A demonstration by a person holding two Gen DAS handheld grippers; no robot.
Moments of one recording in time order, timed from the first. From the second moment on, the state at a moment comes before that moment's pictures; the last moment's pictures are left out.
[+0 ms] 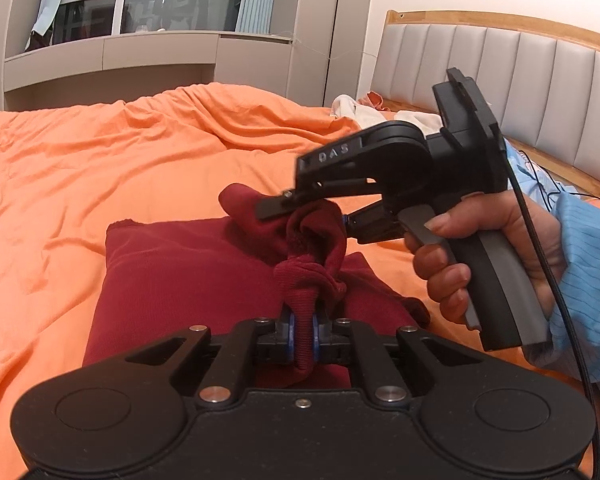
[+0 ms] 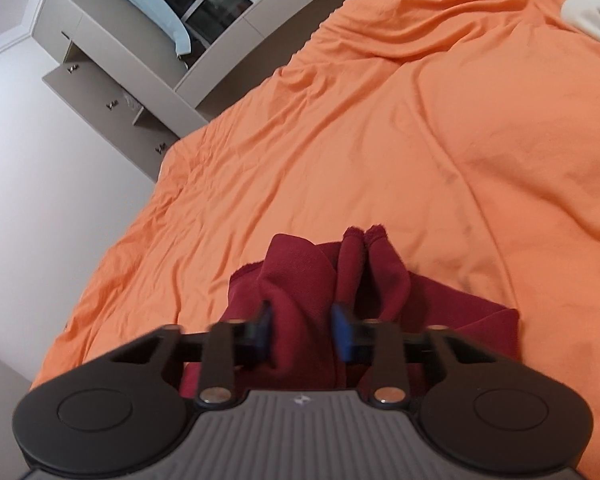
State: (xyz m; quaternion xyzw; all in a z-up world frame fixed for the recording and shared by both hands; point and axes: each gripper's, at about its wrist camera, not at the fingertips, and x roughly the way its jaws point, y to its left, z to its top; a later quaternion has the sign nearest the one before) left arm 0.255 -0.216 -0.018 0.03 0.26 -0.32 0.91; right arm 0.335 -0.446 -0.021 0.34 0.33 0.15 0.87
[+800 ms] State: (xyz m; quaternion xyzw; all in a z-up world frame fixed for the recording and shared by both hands) left arm 0.239 -0.258 -0.022 0.09 0.22 -0.36 0.90; right arm 0.309 -0.507 -0.035 0.37 0.31 0.09 0.87
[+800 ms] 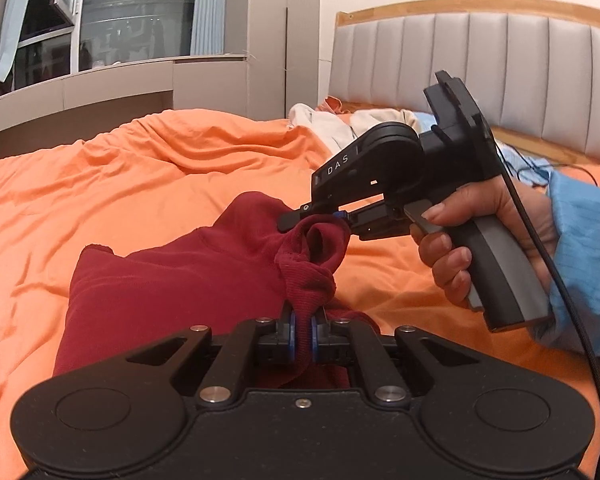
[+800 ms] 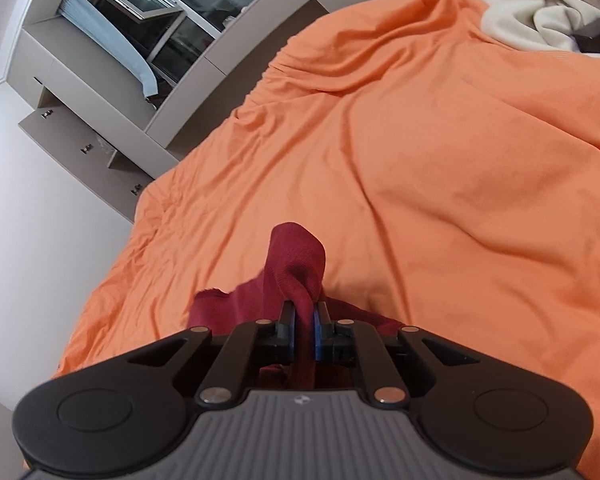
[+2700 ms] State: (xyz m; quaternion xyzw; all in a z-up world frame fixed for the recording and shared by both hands) left arm 0.270 -0.209 -0.001 0.01 0.25 -0.38 0.89; right arm 0.272 -0.511 -0.053 0.34 0.34 0.05 0.88
